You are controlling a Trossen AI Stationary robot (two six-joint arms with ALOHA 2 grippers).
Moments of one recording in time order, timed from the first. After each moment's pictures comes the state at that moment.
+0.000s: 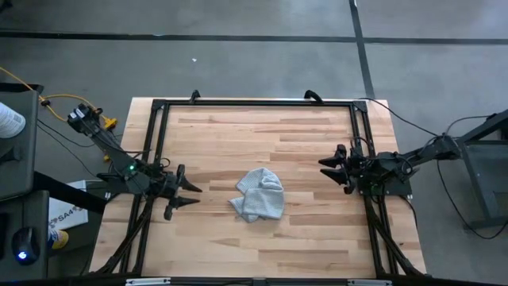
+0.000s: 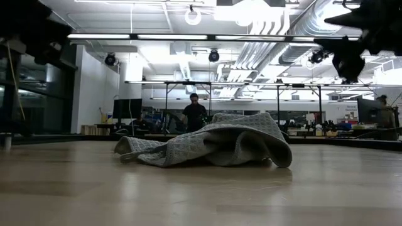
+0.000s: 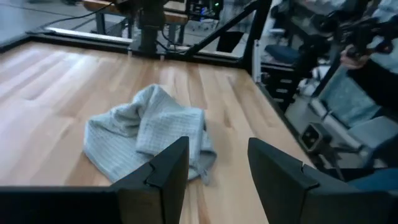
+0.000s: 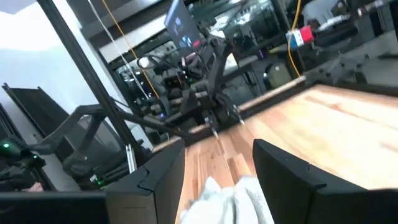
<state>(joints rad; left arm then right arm) -0.75 0.60 0.25 0.18 -0.61 -0.31 0.31 0.25 0.06 0.33 0.36 0.41</state>
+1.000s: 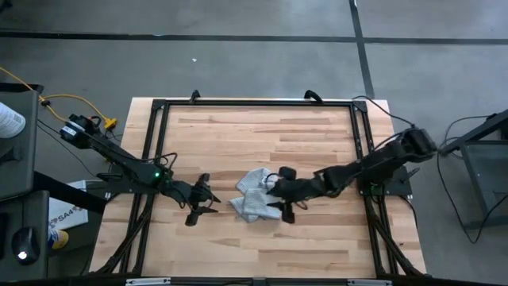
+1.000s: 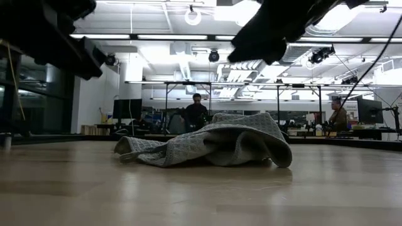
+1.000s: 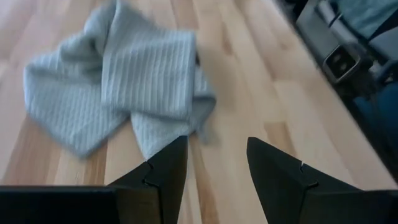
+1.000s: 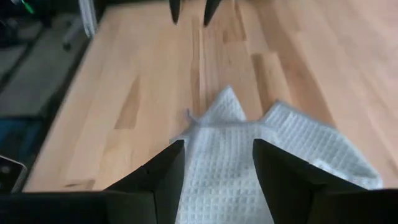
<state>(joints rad) -0.48 1.11 0.46 0.10 -0.20 -0.30 0.32 1.56 0.92 0.03 0.18 0.30</state>
